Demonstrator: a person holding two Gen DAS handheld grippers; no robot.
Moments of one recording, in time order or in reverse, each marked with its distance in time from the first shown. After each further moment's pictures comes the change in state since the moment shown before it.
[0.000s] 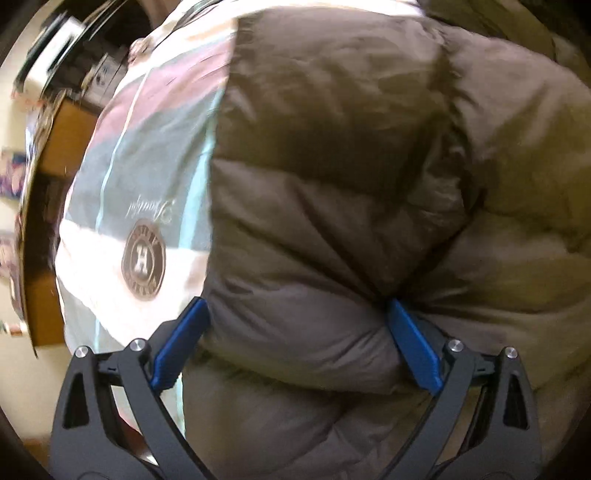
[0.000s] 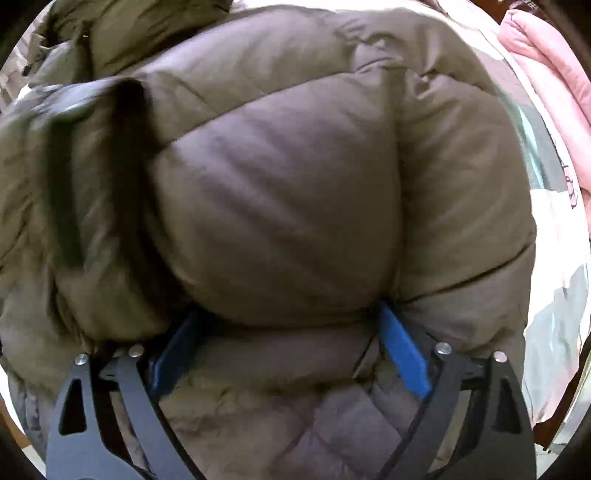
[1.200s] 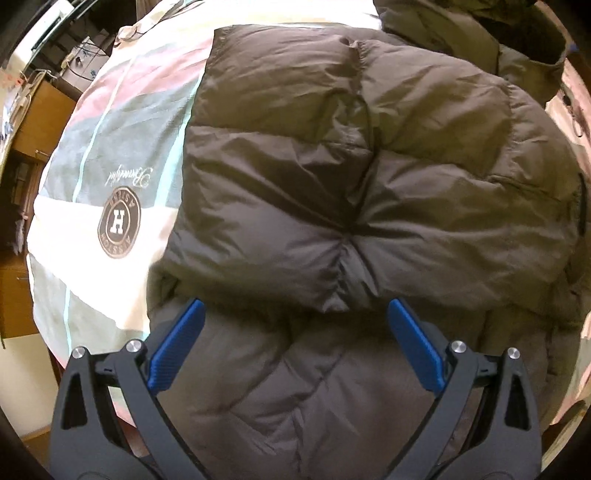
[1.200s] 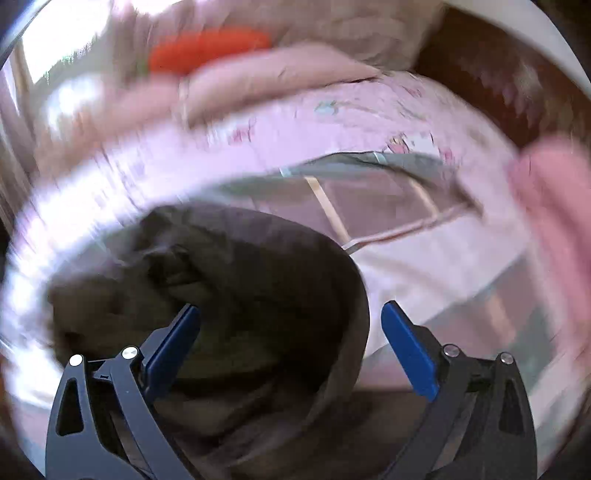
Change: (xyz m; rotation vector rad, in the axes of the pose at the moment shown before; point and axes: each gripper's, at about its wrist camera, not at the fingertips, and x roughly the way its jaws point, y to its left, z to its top) left arm -0.033 -0.016 -0.026 0.010 0.006 -0.157; right arm -0.108 0.120 0.296 -0.035 -0.362 -0.168
